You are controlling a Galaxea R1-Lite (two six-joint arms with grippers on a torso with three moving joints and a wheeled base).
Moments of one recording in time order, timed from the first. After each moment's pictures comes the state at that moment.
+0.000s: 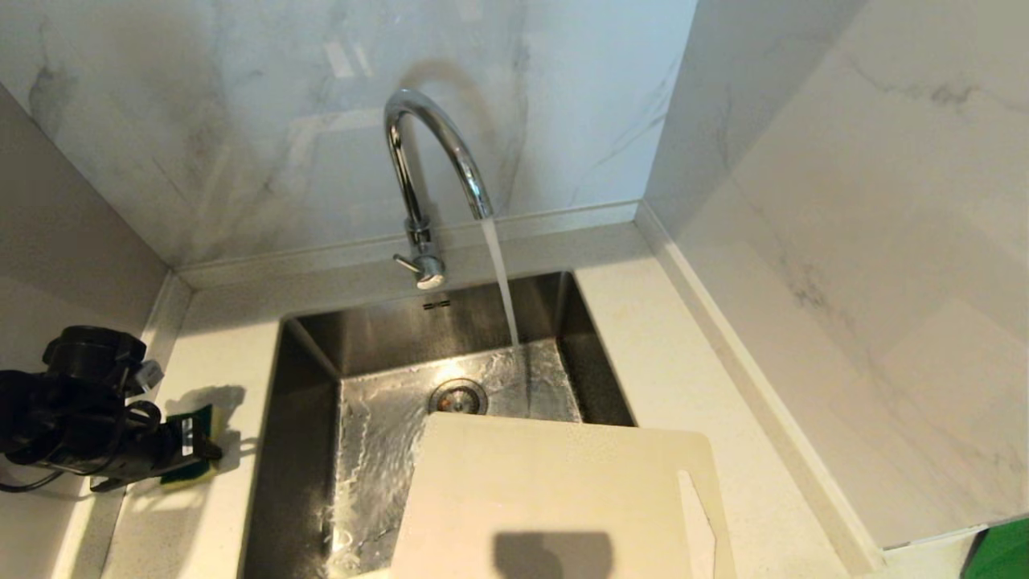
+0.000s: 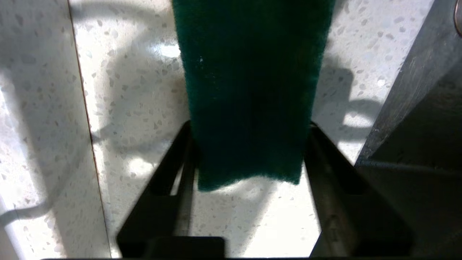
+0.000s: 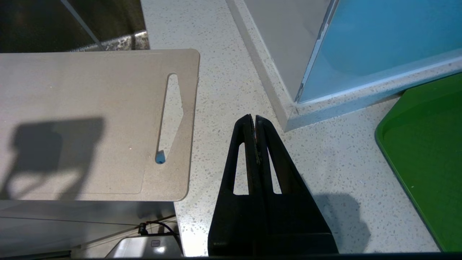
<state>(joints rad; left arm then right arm) 0.13 1.87 -0.84 -0.06 -0.03 -0.26 0.00 0.00 -0.02 0.05 -0.03 0.06</state>
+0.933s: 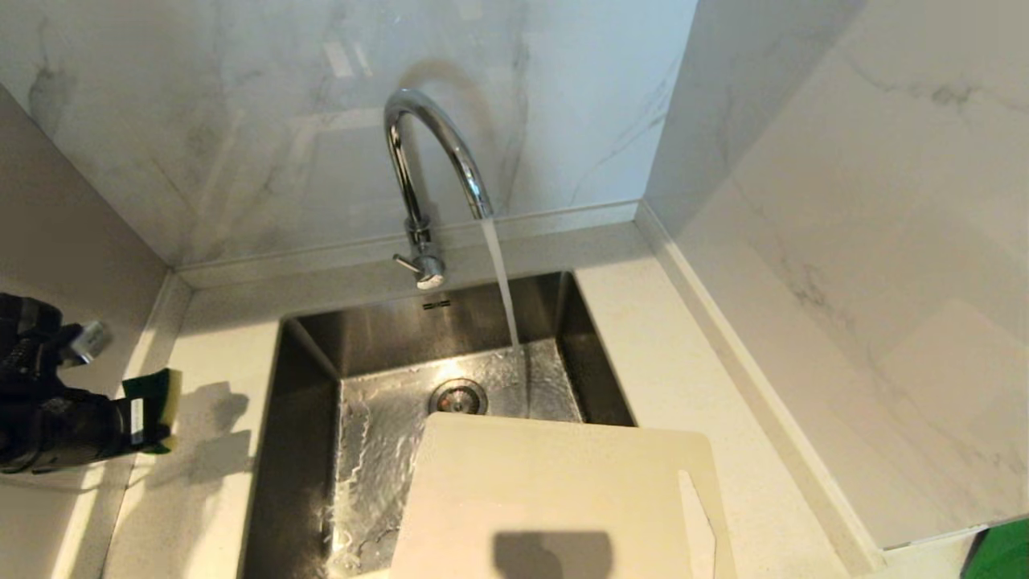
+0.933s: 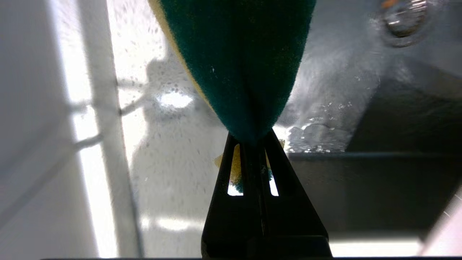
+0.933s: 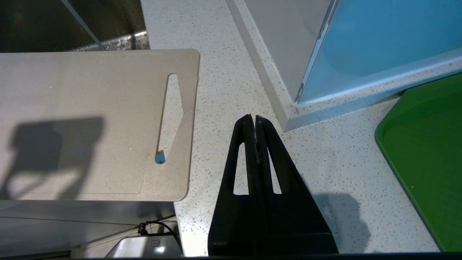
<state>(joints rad) 0.09 1.53 -0.75 -0.03 -0.04 -0.17 0.00 0.00 -0.02 0.05 -0.03 0.06</state>
